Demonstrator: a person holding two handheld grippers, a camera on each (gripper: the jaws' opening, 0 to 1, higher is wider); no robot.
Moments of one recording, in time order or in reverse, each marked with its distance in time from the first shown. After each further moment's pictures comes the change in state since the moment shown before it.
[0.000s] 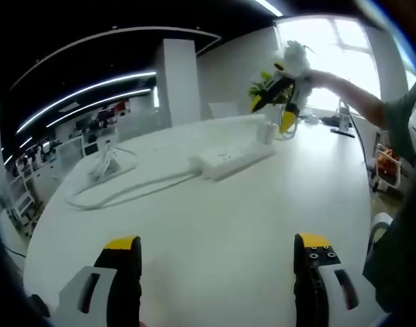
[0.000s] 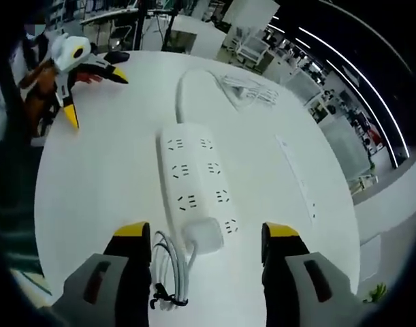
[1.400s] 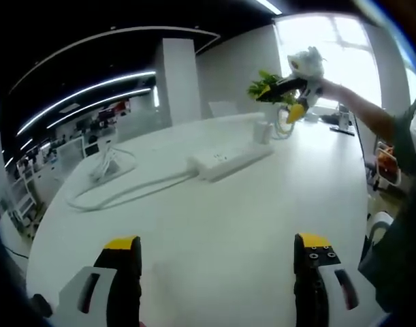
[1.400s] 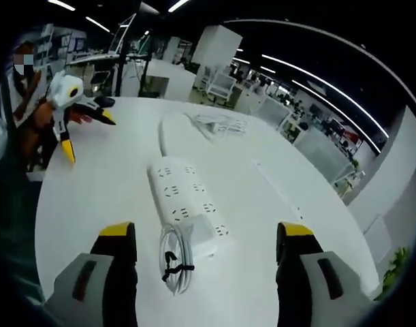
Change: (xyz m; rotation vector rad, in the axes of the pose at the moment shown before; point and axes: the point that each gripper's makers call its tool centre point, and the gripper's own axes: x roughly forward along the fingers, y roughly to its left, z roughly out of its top) left arm -0.006 -0.004 0.004 0.010 0.011 0.010; right arm -0.035 -0.007 0.000 0.140 -0.279 -0.136
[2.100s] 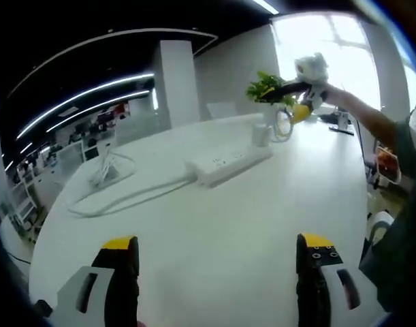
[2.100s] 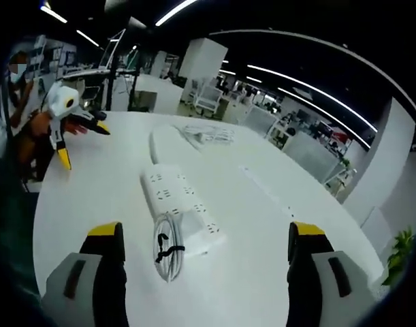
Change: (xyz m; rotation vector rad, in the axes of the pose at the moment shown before) left arm 0.001 -0.003 0.007 0.017 -0.009 0.001; right arm -0.019 -0.011 -0.009 0.058 -0.086 -0.069
